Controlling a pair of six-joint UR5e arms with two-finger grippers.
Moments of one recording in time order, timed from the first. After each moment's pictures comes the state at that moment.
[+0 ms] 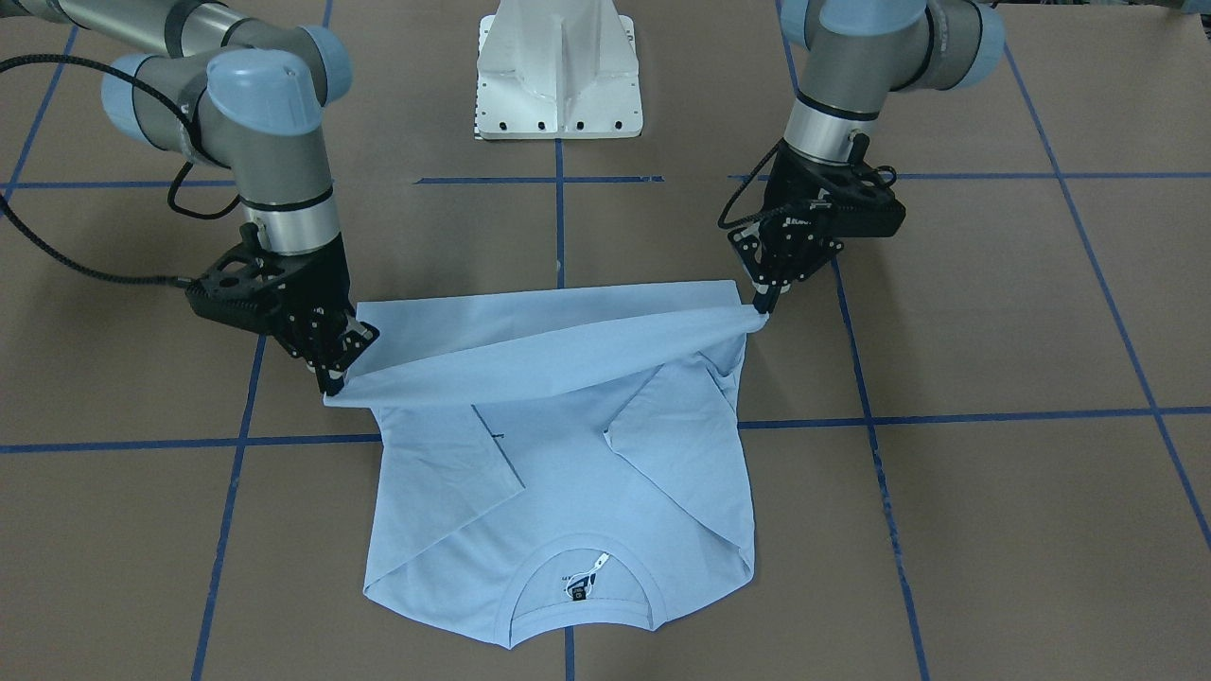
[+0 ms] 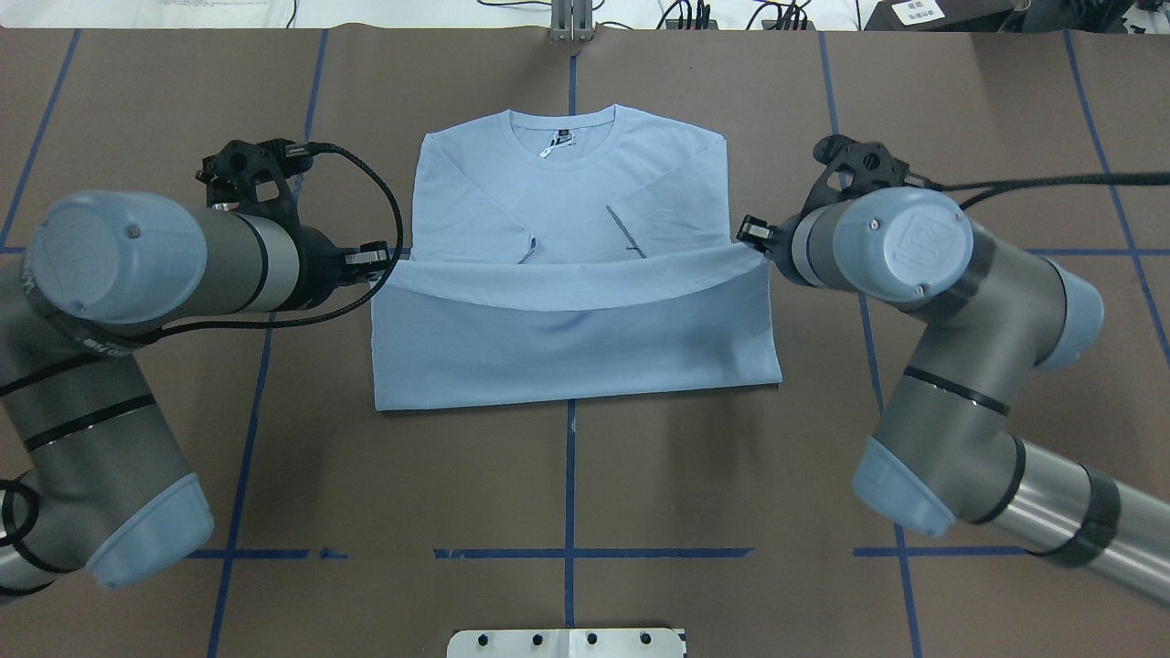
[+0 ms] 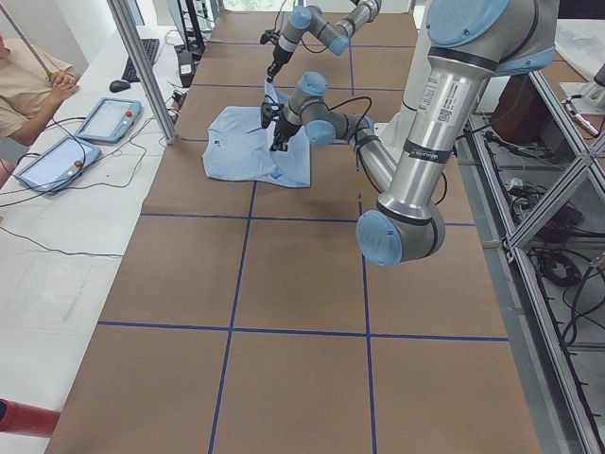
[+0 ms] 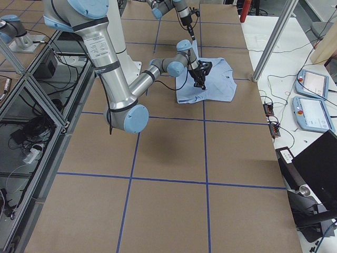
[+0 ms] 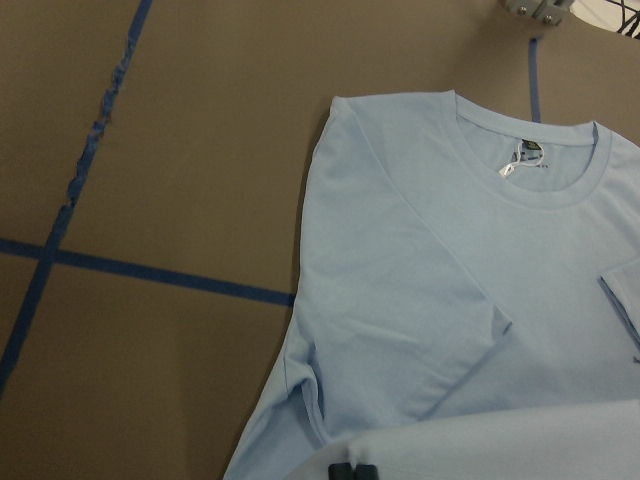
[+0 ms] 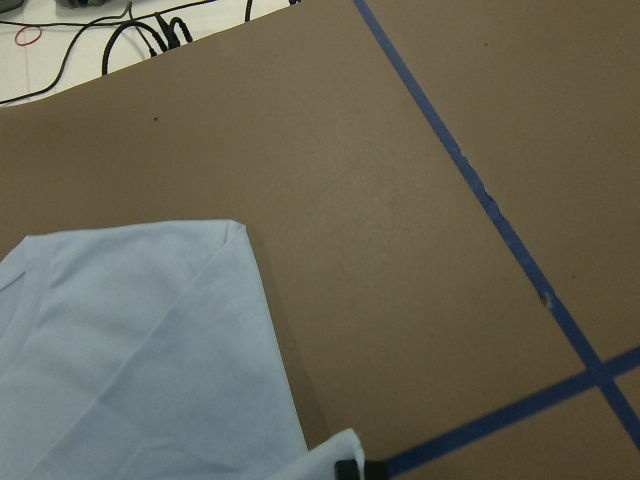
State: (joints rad) left arm -0.68 -1.95 -1.89 -1.92 -1.66 -1.35; right arm 0.71 -1.07 1.71 -1.41 1.57 1.48
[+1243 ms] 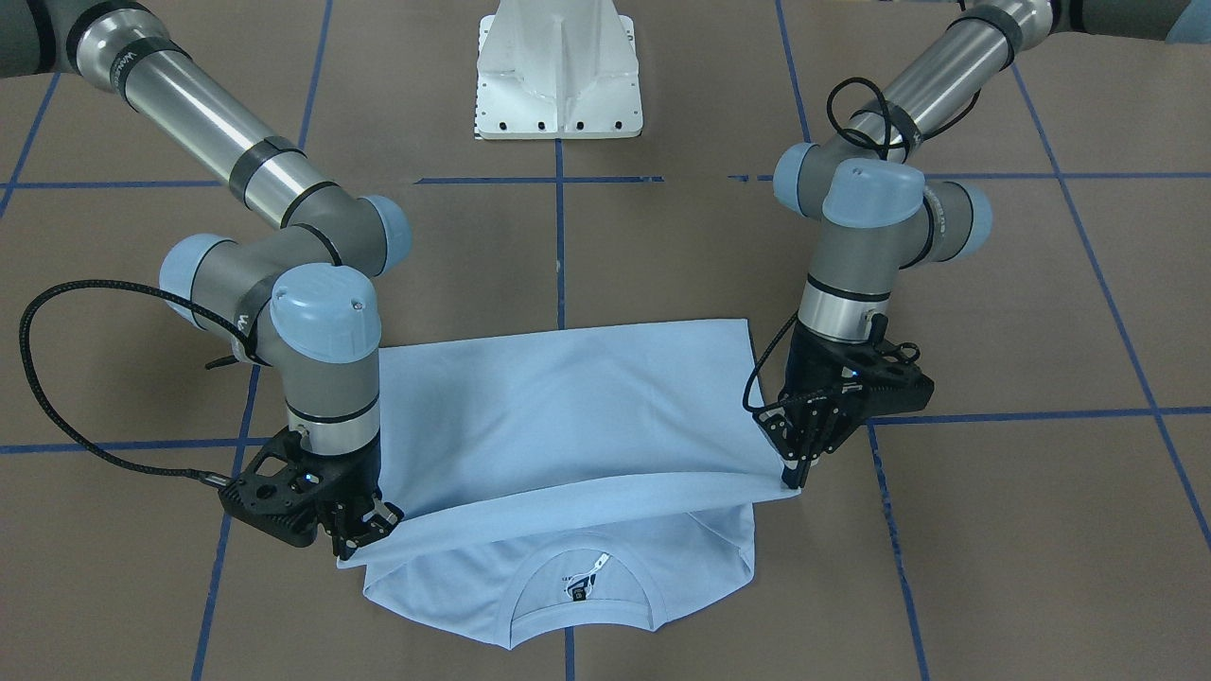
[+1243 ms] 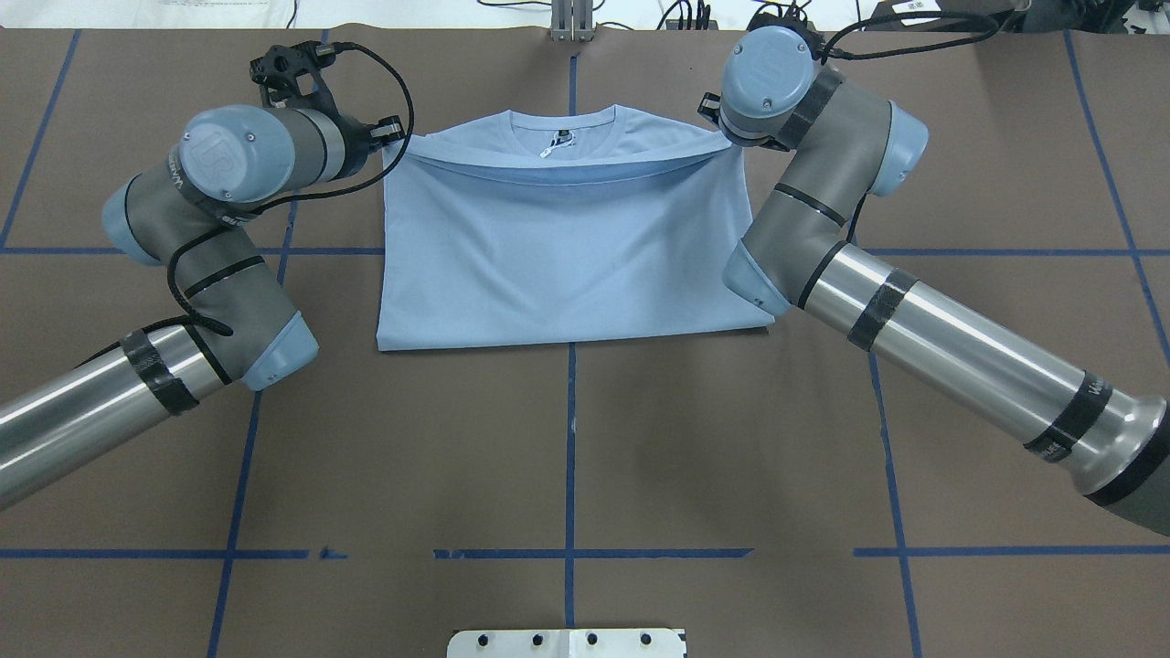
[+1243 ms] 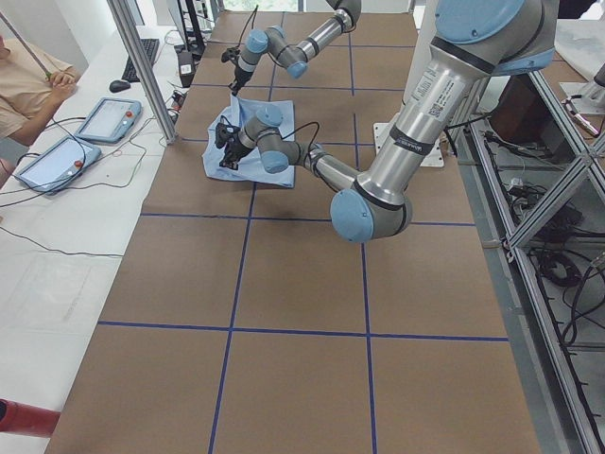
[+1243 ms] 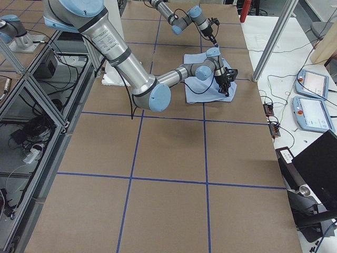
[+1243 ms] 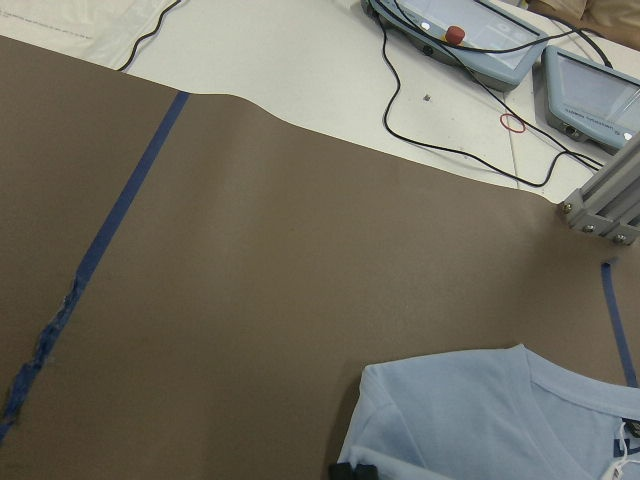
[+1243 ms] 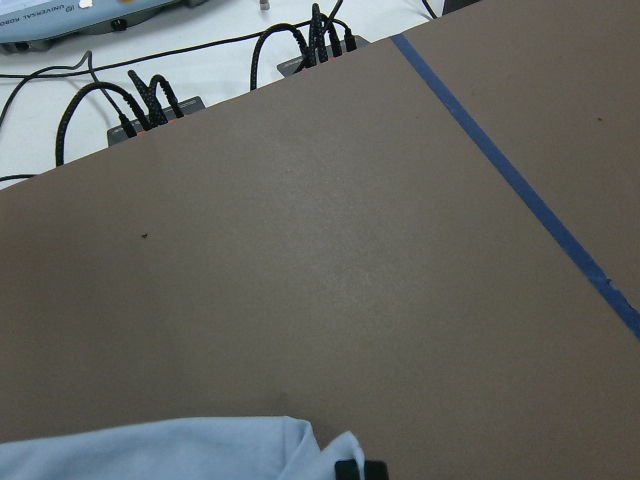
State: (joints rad) left arm -0.77 -2.17 -1.33 -2.31 -1.52 -1.34; right arm 0.80 -0.77 1.13 -1.22 1.59 1.46
